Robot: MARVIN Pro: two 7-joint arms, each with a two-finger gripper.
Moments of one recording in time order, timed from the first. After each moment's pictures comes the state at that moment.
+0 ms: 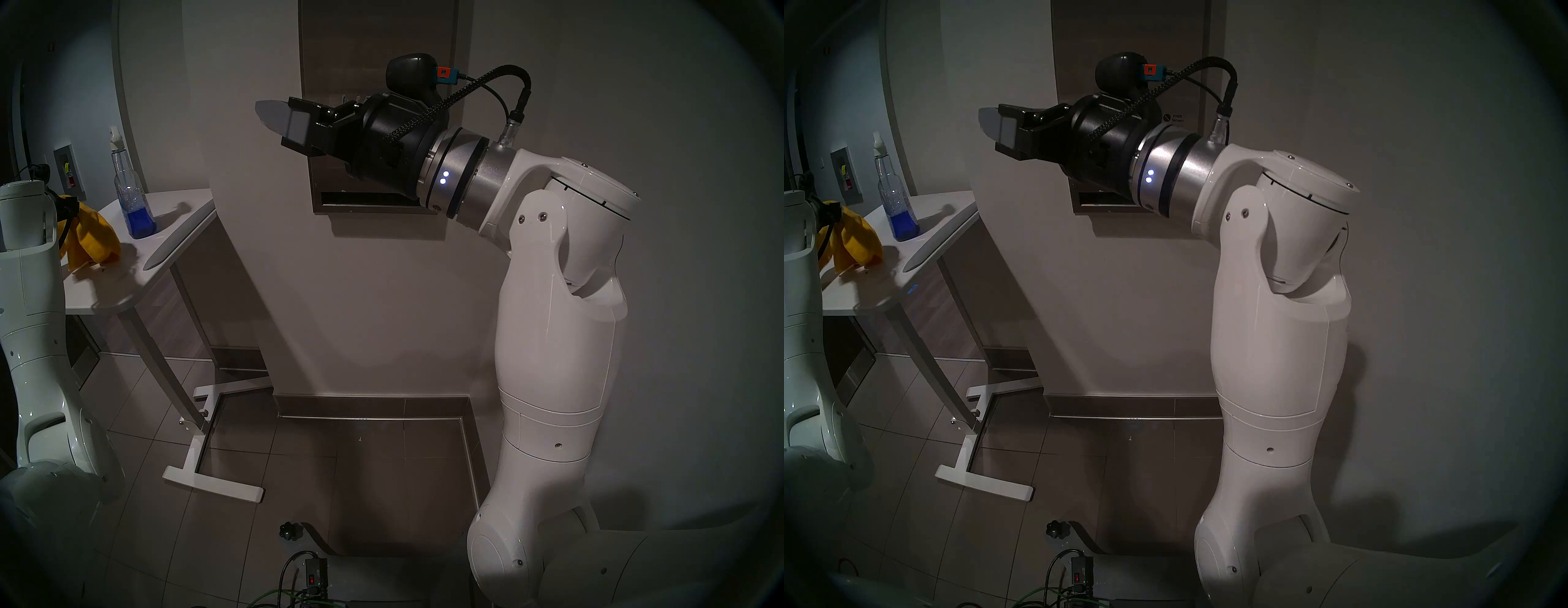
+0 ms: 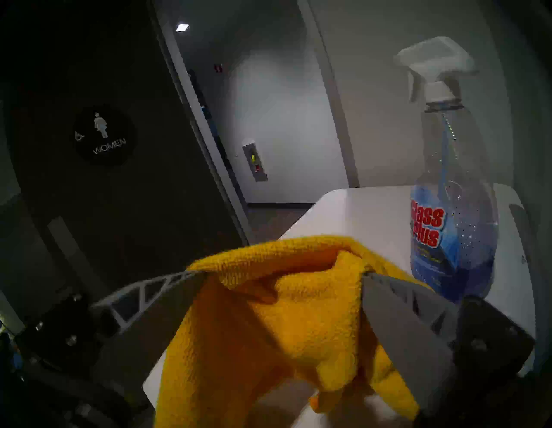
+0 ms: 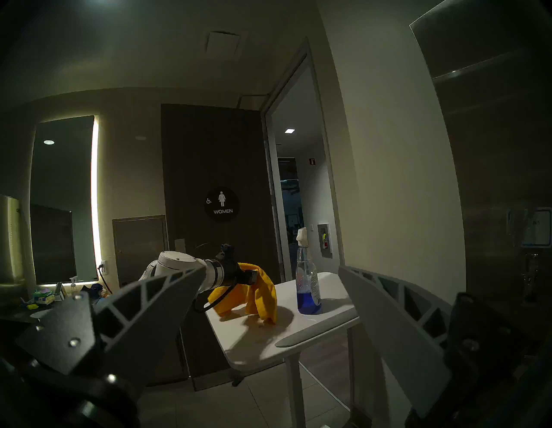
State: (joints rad) left arm 0.91 -1.00 -2.05 -1.53 0.33 0.96 -0.21; right arm -1.12 -1.82 1.44 -2.13 0.21 0.96 0.80
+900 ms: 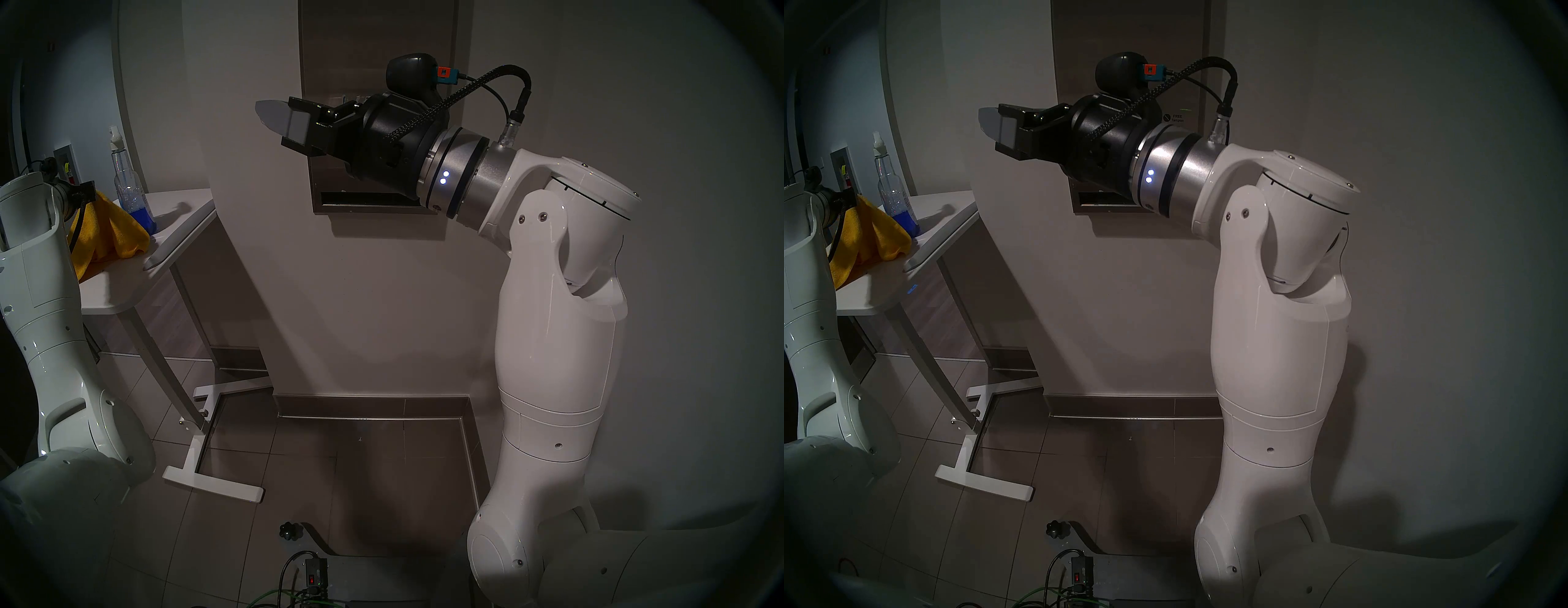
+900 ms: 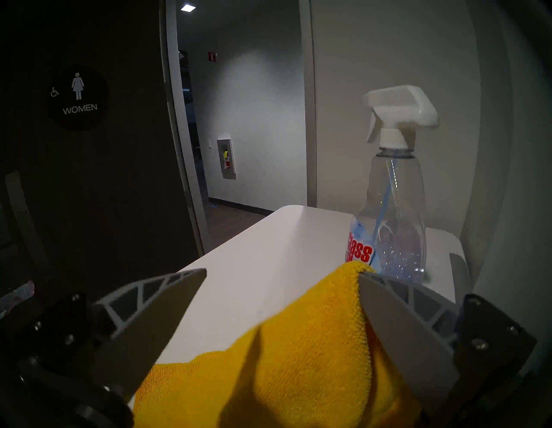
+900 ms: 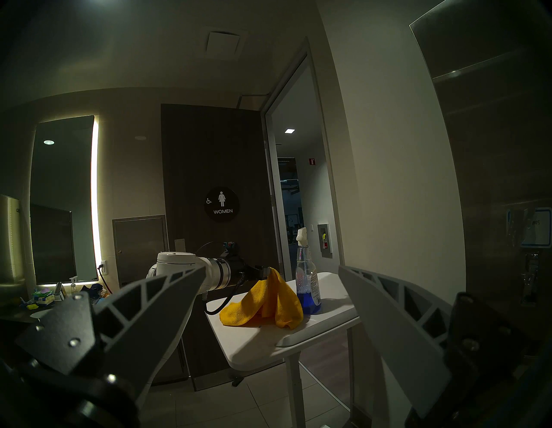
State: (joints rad) left arm 0.83 -1.12 -2.12 -1.55 0.22 0.95 -0.19; right arm -1.12 -1.82 1.44 -2.13 0.21 0.96 0.80
